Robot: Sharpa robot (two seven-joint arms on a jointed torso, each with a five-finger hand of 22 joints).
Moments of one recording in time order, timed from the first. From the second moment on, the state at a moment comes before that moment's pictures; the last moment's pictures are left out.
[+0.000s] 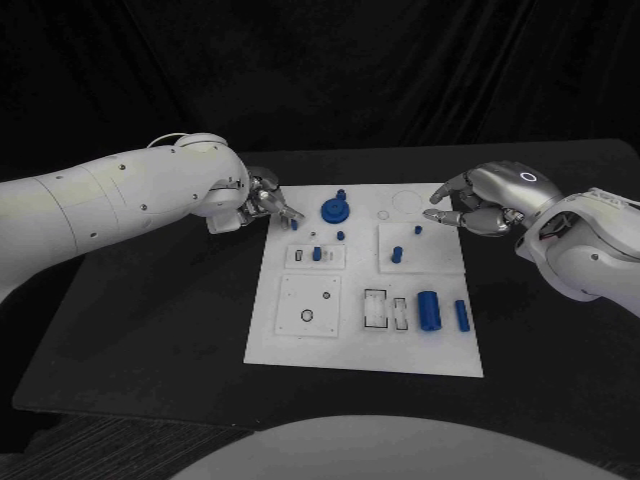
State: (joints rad) left arm 1.39 -0.56 -0.21 1.07 -0.89 0.26 -0.38; left_hand 1.08 0.11 0.02 0.17 0.15 0.92 0.06 0.35 1.09 1.46 -0.01 1.57 1.31 1.47 -0.06 1.57 1.31 0.05 1.41 0.07 1.33 1.31; right arm 1.32 -1.01 -0.21 1.65 -1.63 -0.48 -0.08; right_hand 1.17 0.04 -0.03 0.28 0.38 0.90 0.09 0.19 0.15 1.47 0.00 1.57 1.31 1.47 -0.07 1.49 1.31 0.02 1.47 0.04 1.47 1.31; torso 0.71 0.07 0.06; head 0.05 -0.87
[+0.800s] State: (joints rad) left arm 1.38 -0.56 -0.21 1.06 -0.89 0.26 -0.37; left_hand 1.16 0.09 0.22 0.06 0.36 0.90 0.06 0.33 1.09 1.46 -0.01 1.57 1.31 1.46 -0.05 1.57 1.31 0.05 1.39 0.06 1.31 1.31; right arm 1.31 -1.01 -0.21 1.64 -1.63 -0.48 -0.09; right_hand 1.20 0.04 -0.01 0.26 0.43 0.90 0.09 0.17 0.15 1.47 0.00 1.57 1.31 1.47 -0.07 1.49 1.31 0.02 1.47 0.04 1.47 1.31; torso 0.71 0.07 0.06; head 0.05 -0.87
